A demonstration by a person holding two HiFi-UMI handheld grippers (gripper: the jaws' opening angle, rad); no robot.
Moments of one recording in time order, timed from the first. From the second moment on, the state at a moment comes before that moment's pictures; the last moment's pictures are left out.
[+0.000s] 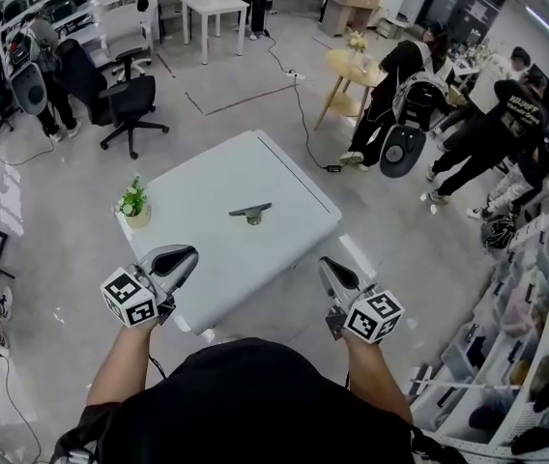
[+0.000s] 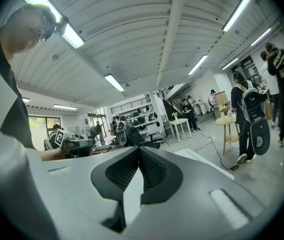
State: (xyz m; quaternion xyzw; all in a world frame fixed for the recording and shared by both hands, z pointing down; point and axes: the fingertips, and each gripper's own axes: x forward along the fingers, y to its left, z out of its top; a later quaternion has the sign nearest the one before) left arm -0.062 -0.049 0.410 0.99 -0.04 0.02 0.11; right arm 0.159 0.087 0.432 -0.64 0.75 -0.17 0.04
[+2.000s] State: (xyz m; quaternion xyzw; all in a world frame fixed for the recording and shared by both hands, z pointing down) left arm -0.064 -0.125 0.430 0.99 -0.04 0.04 0.13; right arm 0.190 -0.034 0.463 -0.64 0.75 -0.18 0.00
